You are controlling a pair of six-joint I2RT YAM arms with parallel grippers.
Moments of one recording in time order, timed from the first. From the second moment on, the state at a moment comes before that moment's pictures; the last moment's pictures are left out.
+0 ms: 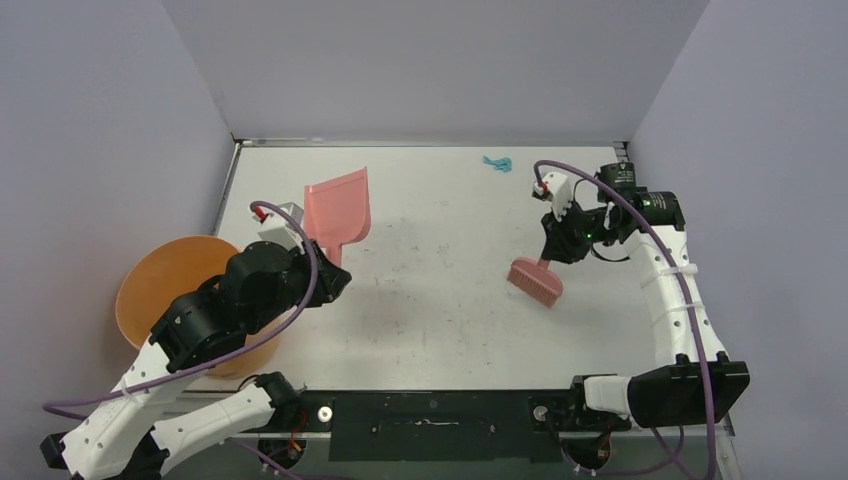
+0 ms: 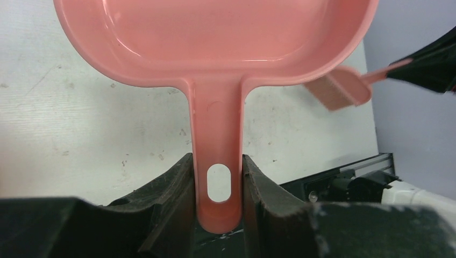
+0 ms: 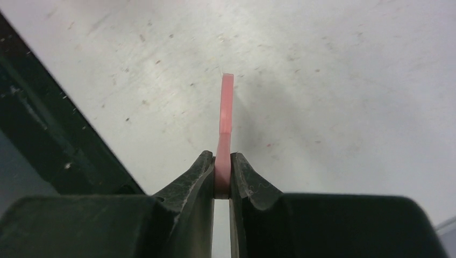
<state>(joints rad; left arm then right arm) -0.83 0.76 1.19 -0.96 -0.30 -0.80 0.05 1.27 1.38 -1.32 -0.60 -0.77</state>
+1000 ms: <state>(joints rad) -0.92 1.26 1.13 -1.12 -0.04 -0.56 0.18 1.97 1.62 -0.15 -0.12 -0.77</state>
